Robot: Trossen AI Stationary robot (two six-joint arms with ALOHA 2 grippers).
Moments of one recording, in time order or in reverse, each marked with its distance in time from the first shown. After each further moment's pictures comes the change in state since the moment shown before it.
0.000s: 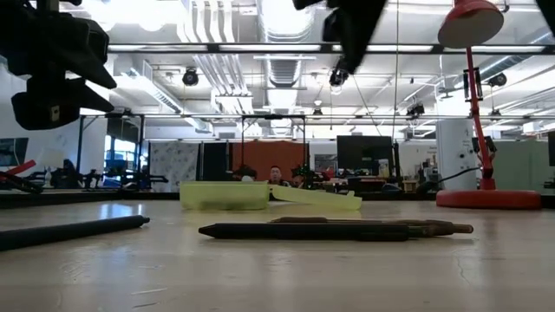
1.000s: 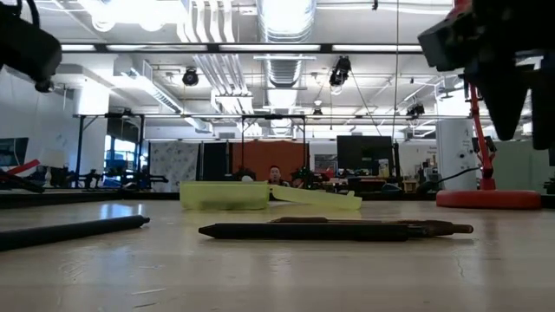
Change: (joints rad) left arm -0.161 0.590 0.438 -0.652 0.533 -0.116; right arm 0.432 -0.142 -0.672 0.170 0.131 0.449
